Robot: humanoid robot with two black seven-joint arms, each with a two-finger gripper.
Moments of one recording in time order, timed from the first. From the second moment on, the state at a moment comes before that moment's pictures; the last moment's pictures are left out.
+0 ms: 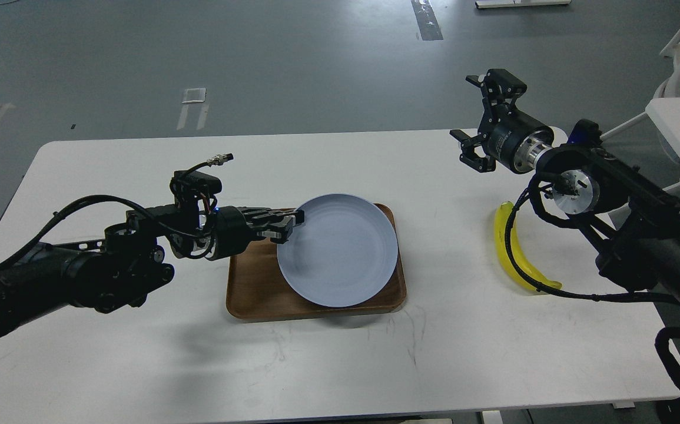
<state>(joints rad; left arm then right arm) -0.95 0.32 0.02 -0.83 1.35 0.02 -0.49 0.81 -0.35 0.74 0.88 -0.28 0.10 -0.04</state>
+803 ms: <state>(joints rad) -1.09 0.40 -0.10 -0.83 0.54 -0.02 -0.49 0.82 -0.37 0.70 0.92 -0.36 0.11 -0.03</state>
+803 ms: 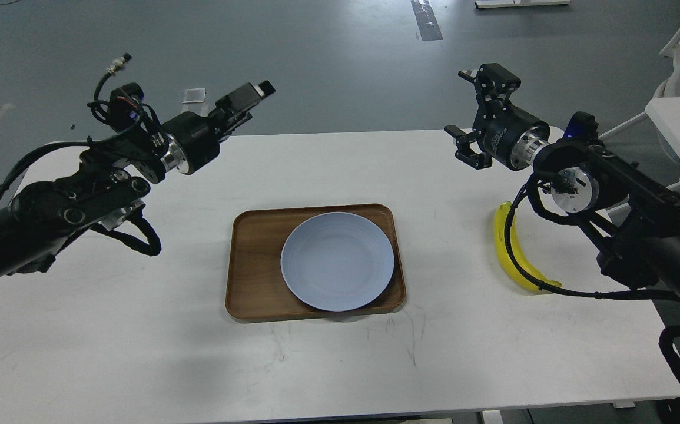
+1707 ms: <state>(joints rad) -0.95 0.44 -0.48 -0.90 0.18 -0.15 -0.06 0.81 -0.74 0.25 1.20 -1.09 -0.04 -0.01</state>
